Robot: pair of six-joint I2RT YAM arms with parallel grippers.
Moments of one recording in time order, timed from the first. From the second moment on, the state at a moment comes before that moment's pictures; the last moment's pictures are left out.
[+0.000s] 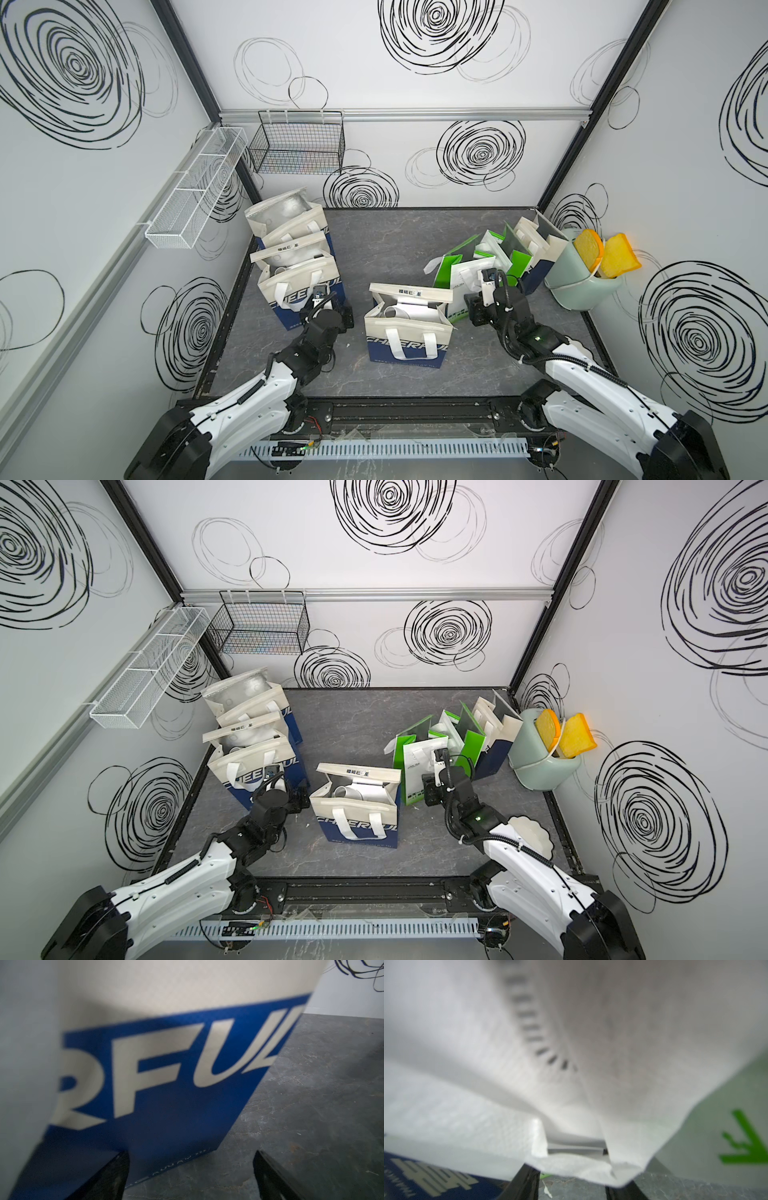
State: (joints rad) left arm -0.54 0.89 0.21 0.17 -0.55 -0.38; right arm 0.52 0.90 0.44 -0.10 0.17 0.23
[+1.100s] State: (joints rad) left arm -0.31 1.09 0.34 0.41 -0.33 -0.13; right arm 0.17 1.26 0.39 0.43 -0.05 -0.03
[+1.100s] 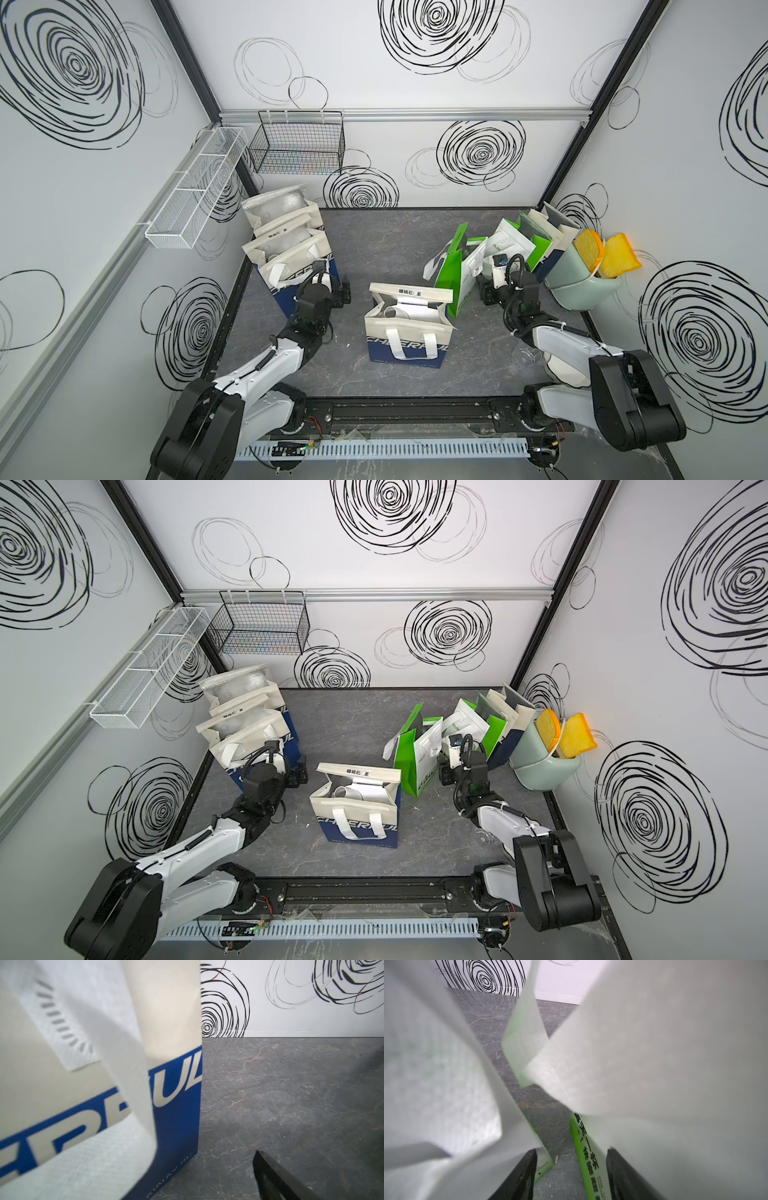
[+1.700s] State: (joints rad) left arm -0.08 1.46 0.19 1.03 -0.14 0.00; right arm 0.13 1.40 0.26 0.90 -0.04 -0.11
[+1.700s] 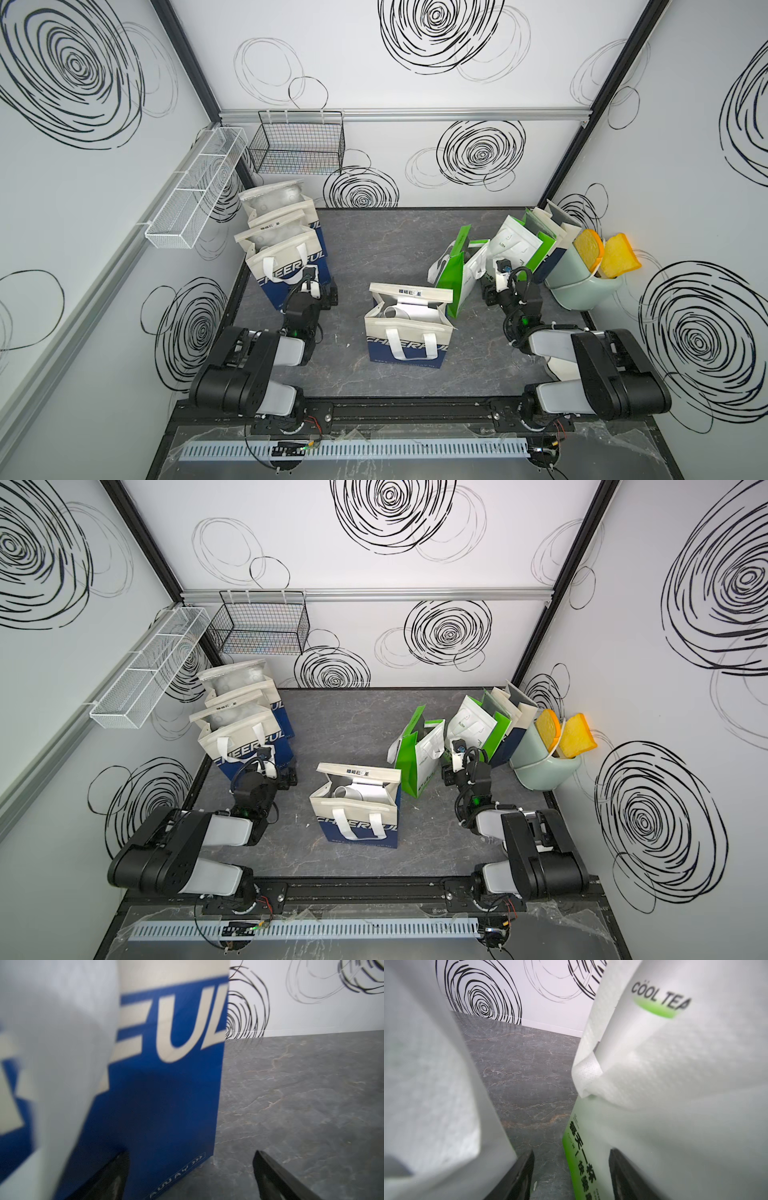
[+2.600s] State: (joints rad) left arm -0.06 1.47 0.19 1.09 -0.09 -0.01; right arm 0.02 1.51 0.20 1.17 -0.07 -0.03
